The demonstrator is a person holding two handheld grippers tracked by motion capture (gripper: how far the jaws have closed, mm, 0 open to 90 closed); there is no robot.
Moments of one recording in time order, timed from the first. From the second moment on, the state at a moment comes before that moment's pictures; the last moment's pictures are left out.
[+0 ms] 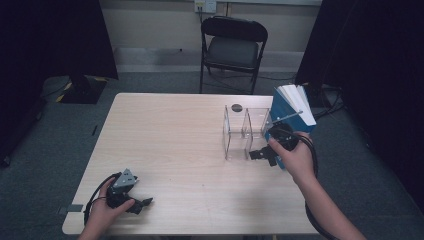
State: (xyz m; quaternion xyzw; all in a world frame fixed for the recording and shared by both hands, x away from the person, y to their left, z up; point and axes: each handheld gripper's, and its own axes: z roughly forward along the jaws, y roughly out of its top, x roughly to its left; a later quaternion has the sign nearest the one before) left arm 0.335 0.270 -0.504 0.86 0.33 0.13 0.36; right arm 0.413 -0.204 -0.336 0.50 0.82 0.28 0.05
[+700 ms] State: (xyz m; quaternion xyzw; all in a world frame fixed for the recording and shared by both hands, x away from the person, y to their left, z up) left arm 0.335 0.270 -0.504 0.86 0.33 0.13 0.36; right arm 0.413 -0.179 -0.354 0.47 0.83 0.29 0.02
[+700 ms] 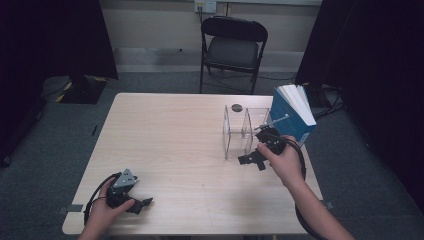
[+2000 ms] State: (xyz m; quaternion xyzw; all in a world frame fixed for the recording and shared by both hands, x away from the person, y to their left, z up) left arm 0.335 0.270 -0.504 0.86 0.33 0.13 0.37; right arm 0.405 -0.131 -0.386 0.43 0.85 0.30 -0.01
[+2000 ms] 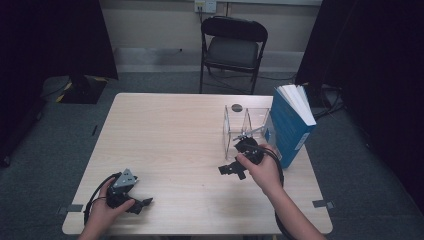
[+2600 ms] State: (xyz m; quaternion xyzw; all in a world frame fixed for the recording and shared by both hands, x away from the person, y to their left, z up) left arm 0.335 0.270 -0.504 0.86 0.33 0.13 0.36; right arm 0.401 -0.109 -0.404 0.41 0.86 0.31 -0.02
